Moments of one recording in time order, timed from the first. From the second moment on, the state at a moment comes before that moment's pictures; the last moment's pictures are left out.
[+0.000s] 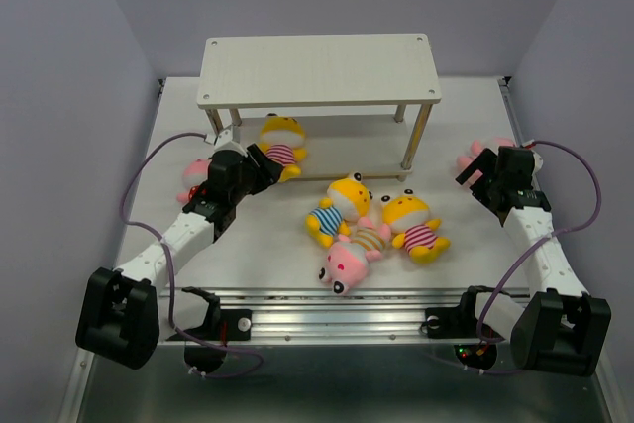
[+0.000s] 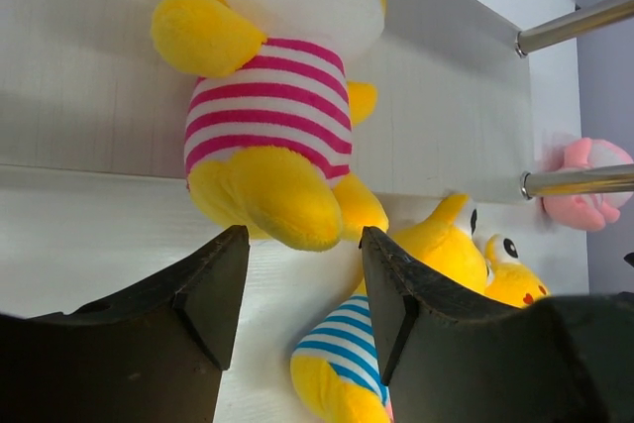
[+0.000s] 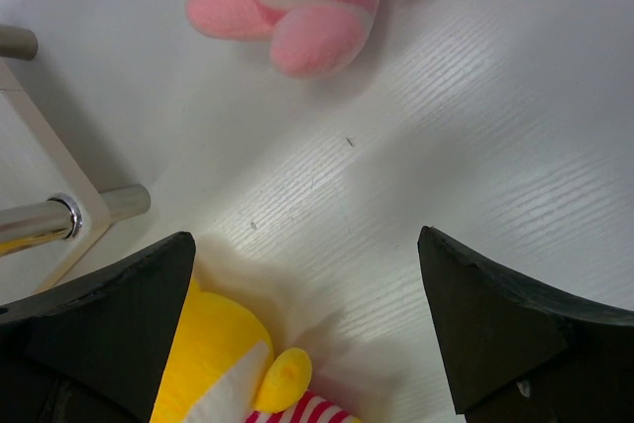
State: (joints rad) left arm -0.36 1.14 0.61 0.11 0.01 -0.74; right arm -0.14 1.07 0.75 -0.46 0.15 0.60
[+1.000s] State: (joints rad) left arm -0.54 0.81 0.45 -0.11 0.14 -0.80; right arm -0.14 0.84 0.74 -0.62 0.02 0.54
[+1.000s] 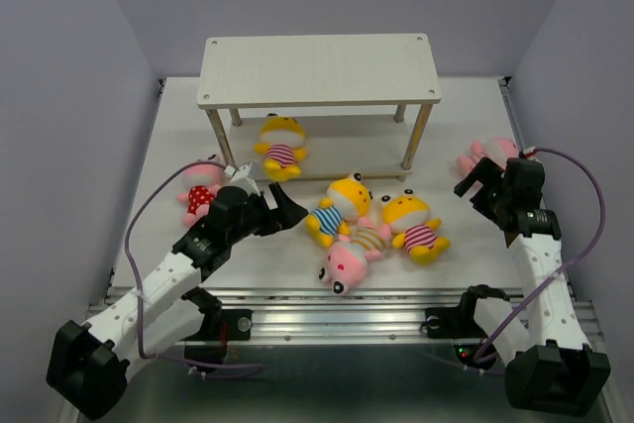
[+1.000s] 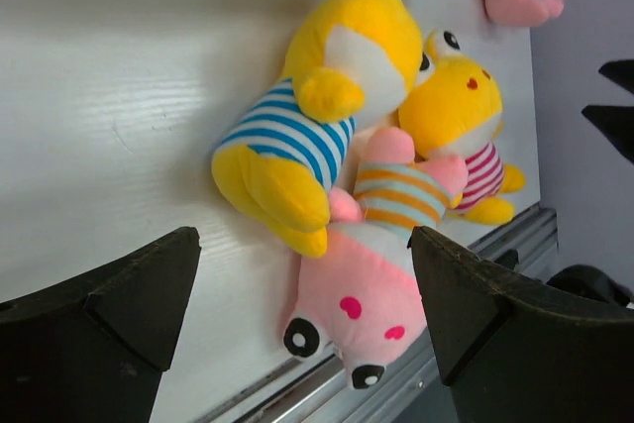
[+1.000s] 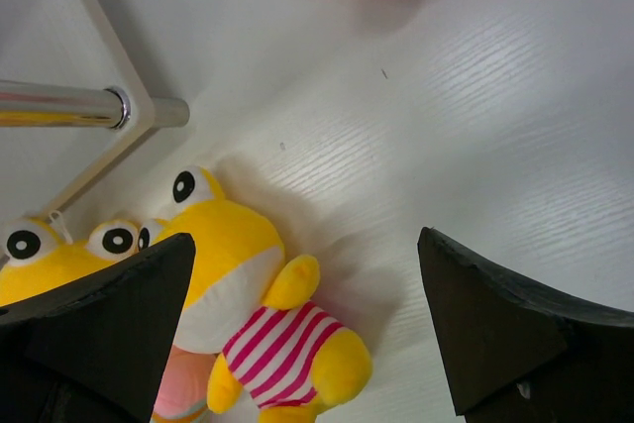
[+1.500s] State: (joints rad) left arm -0.79 1.13 0.51 -0.07 -0.05 -0.84; right arm -0.14 0.84 0.74 -0.65 0.00 0.54
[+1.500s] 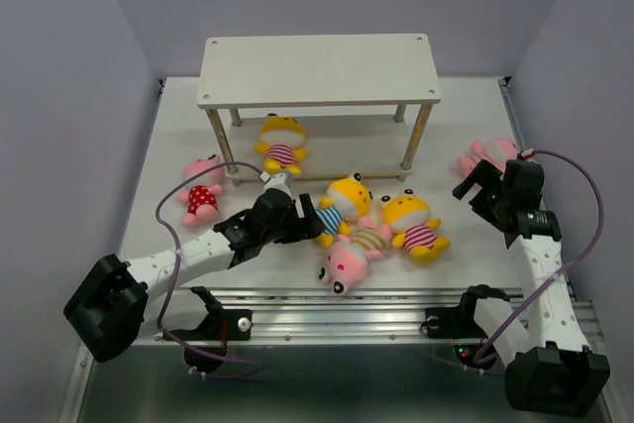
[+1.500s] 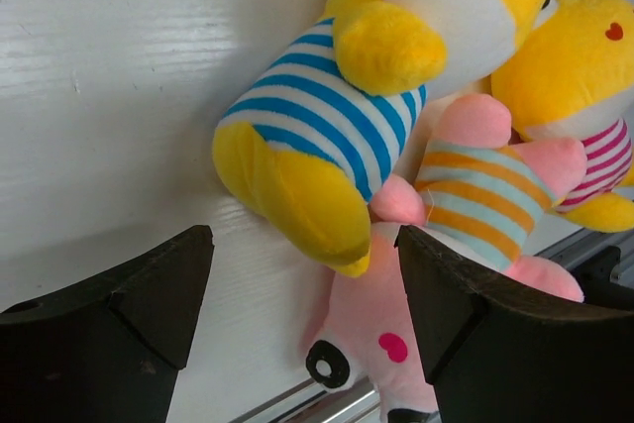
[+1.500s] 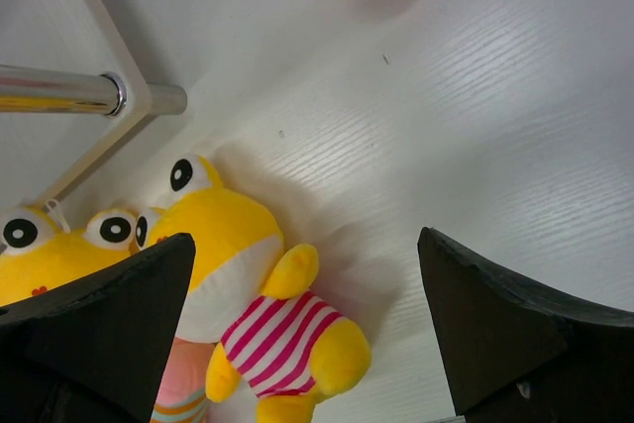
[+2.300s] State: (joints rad) left arm -0.81 1.21 0.56 0.02 -0.09 -0.82; right arm -0.14 0.91 0.69 -0.63 -0.05 0.55
